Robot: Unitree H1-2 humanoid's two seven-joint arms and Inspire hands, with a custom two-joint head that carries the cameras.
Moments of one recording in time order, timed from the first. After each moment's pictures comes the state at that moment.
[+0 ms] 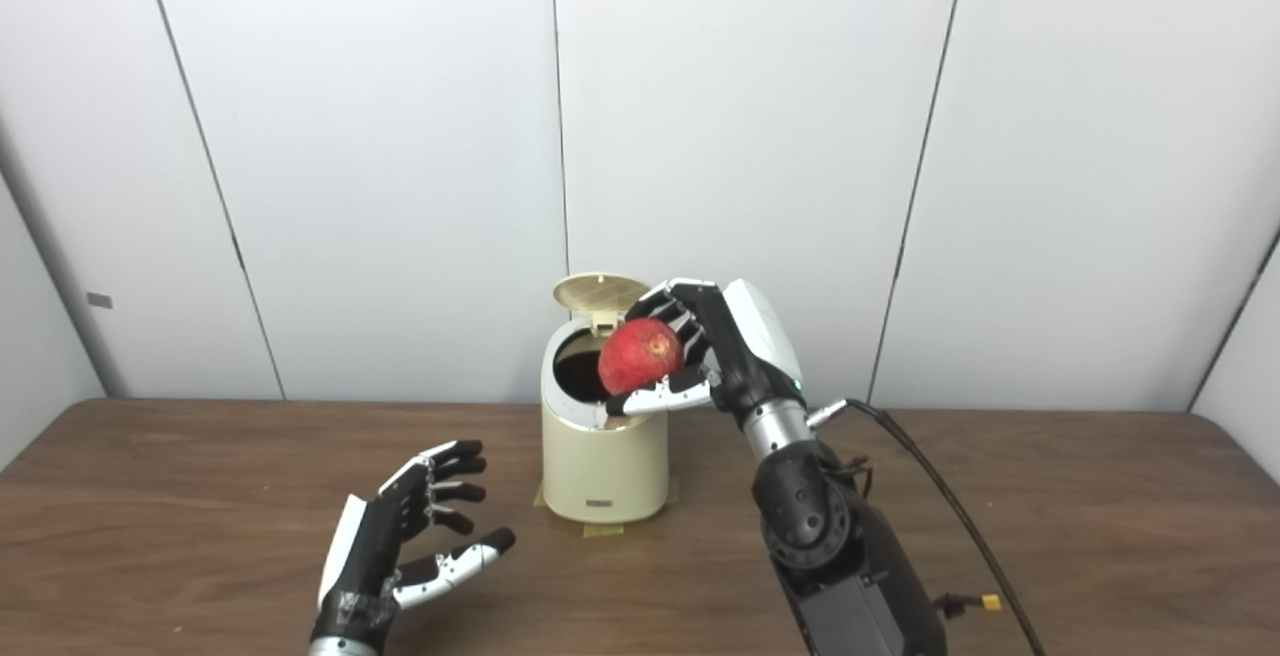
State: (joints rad) left arm -0.20 0.06 -0.04 0.13 0.21 -0.20 0.08; right arm -0.67 -0.09 0.18 0.25 -0.51 0.08 -0.08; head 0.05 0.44
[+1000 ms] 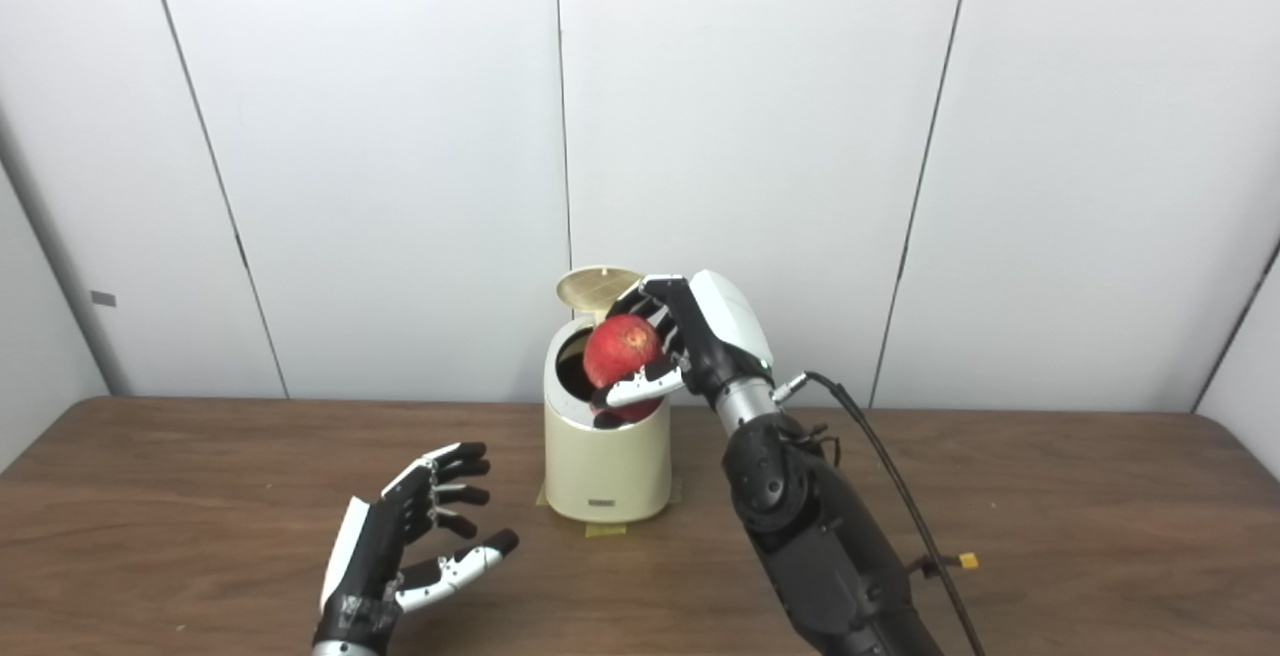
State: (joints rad) left arm -0.18 0.06 -0.04 0.11 0.21 -0.19 0.08; right arm -0.81 -0.09 0.25 0.51 -0.56 0.00 -0.16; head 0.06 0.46
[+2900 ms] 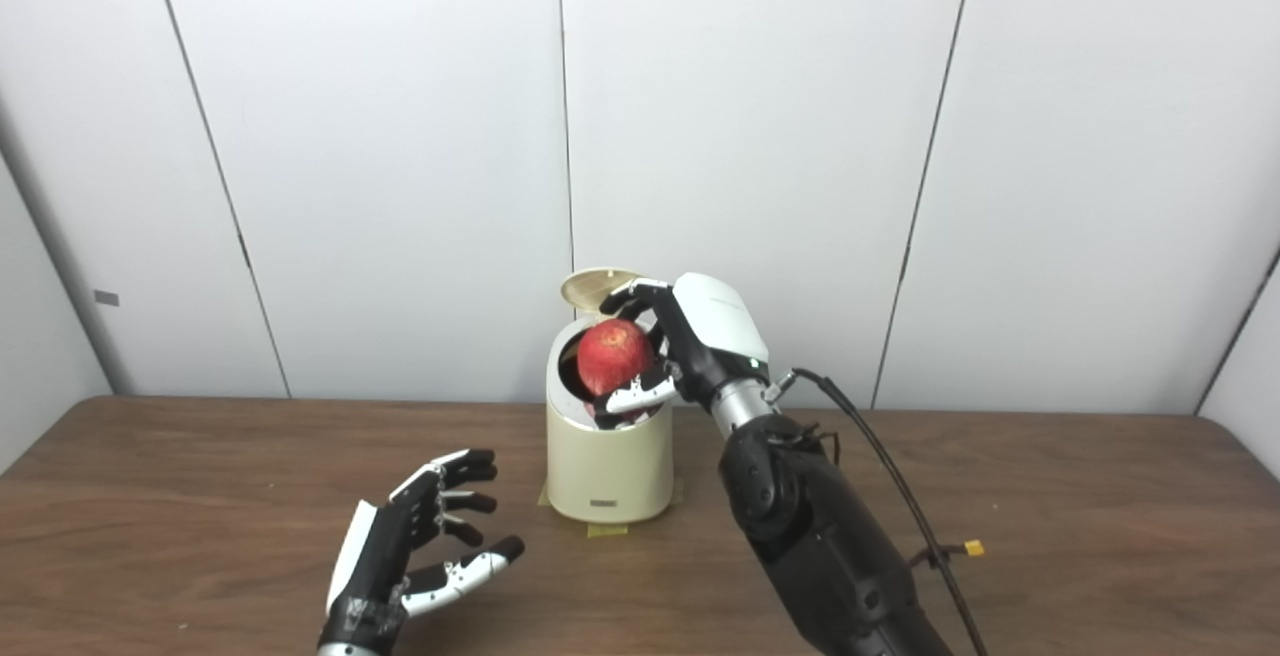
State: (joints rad) left arm -0.18 0.06 -0.05 0.10 0.21 -0.18 0.07; right arm -0.79 -0.12 0.31 0.45 -0.66 0.07 -0.13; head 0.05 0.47
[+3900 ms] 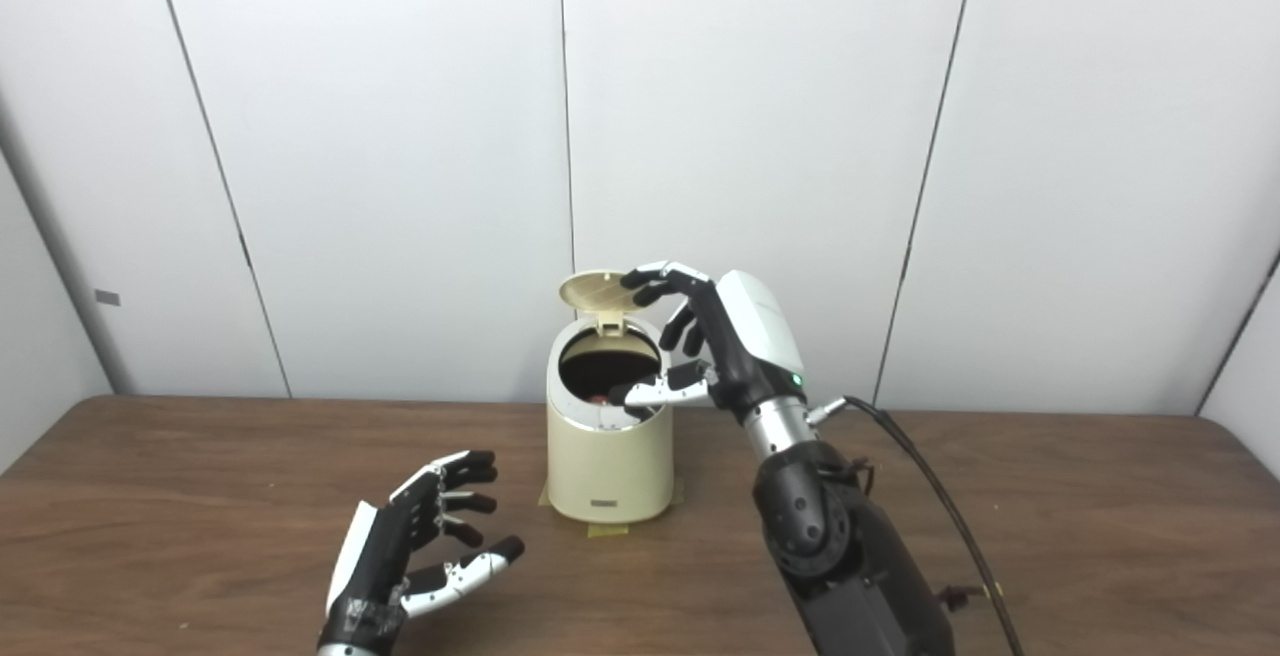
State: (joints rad) left arm -0.18 0.07 -0.05 0.10 0.21 -0.17 0.07; right arm -0.63 -0.13 0.18 0.16 -0.52 -0.02 -0.16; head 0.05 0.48
